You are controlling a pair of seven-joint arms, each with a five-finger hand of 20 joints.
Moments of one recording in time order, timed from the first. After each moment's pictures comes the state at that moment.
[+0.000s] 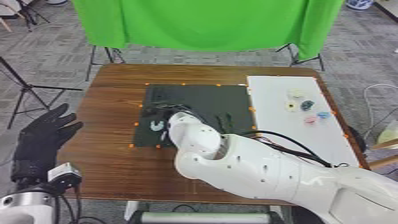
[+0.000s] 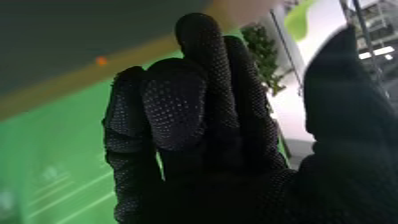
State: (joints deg) left arm 138.8 -63.8 -106.8 -132.8 52.0 21.3 10.6; right arm -44.0 -74.7 15.0 -92.0 -109.0 10.3 44.5
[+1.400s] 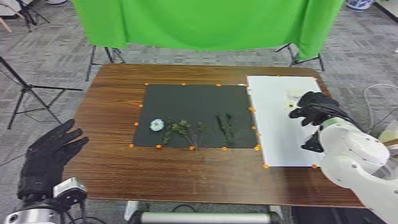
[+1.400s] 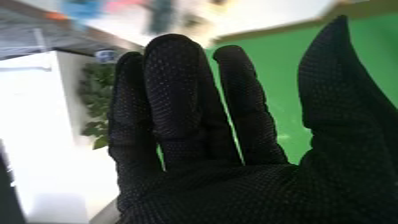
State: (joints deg) left arm 144.2 -65.5 -104.4 -135.1 51.8 23.0 11.5; right arm -83.8 -29.9 60.8 -112.3 -112.9 0.5 44.7
